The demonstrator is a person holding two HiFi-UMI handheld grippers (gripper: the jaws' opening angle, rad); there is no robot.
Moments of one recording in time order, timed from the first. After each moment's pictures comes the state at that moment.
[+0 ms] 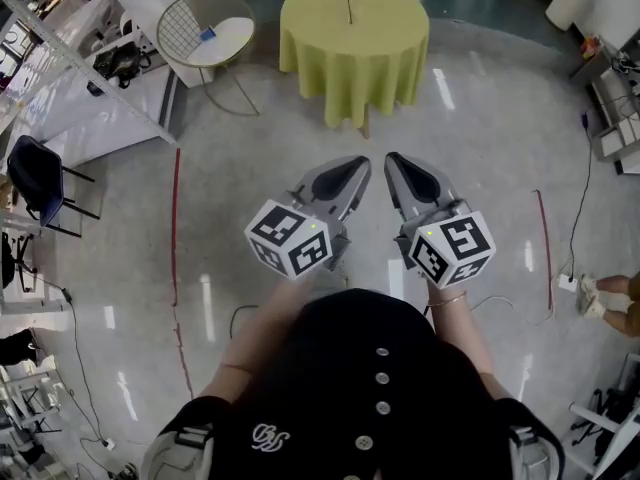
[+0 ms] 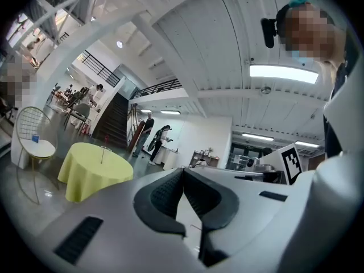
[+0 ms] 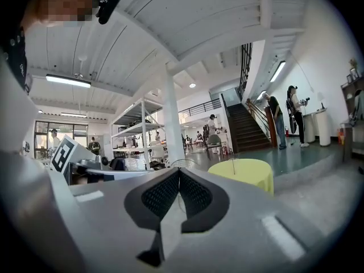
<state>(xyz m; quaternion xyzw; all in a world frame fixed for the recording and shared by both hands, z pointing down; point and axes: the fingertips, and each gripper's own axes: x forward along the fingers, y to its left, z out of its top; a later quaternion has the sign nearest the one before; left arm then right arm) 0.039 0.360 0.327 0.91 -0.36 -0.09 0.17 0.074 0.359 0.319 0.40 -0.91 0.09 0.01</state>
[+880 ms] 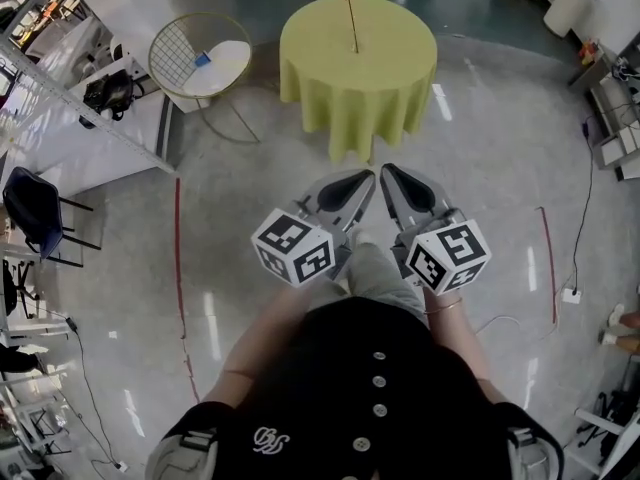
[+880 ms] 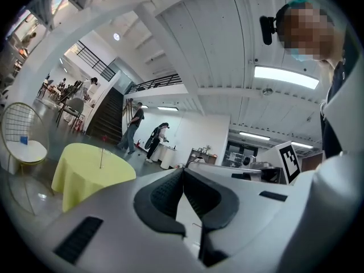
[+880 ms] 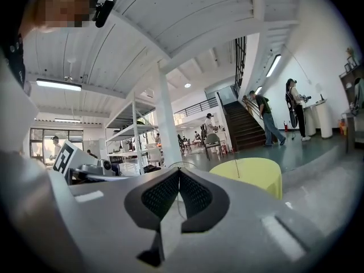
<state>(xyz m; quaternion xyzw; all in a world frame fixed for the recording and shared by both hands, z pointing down) 0.006 0.246 0.333 0.92 -0.33 -0.08 0.18 0.027 0.243 0.323 0.41 -0.91 0.11 0.00</state>
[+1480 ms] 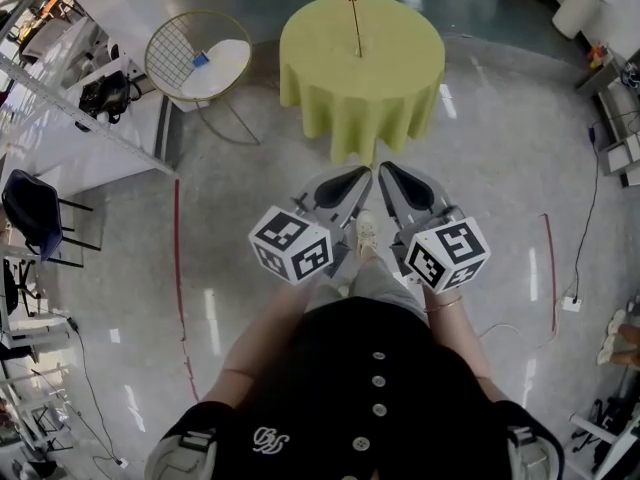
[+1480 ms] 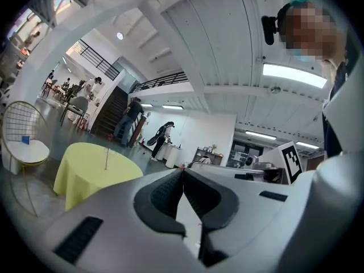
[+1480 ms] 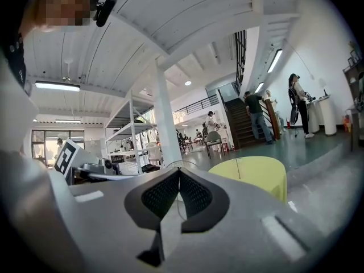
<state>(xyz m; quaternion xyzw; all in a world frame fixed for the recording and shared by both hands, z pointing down) 0.001 0.183 0.347 0.91 -0.35 -0.07 0.19 0.025 0.182 0.336 0.40 -0.91 0.12 0.00</state>
